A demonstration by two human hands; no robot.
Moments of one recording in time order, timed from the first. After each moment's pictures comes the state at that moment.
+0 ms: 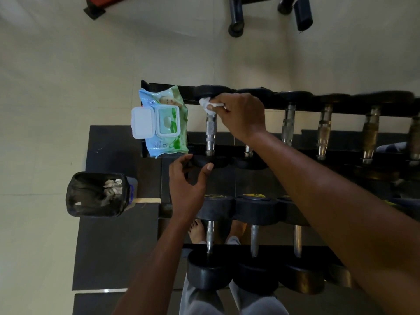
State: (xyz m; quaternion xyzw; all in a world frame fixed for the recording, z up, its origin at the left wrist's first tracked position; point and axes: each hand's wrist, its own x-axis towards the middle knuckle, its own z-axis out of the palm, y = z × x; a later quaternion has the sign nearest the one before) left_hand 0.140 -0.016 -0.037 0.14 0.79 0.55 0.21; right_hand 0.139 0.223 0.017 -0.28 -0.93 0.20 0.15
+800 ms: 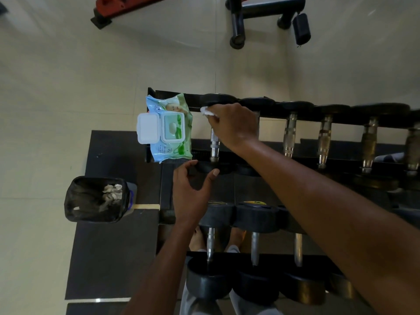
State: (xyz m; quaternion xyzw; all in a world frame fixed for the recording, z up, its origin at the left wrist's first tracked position) left_hand 0.142 -0.015 -0.025 0.12 0.81 0.52 0.23; right_hand 0.117 0.196 0.027 -0.30 -0.94 0.11 0.08
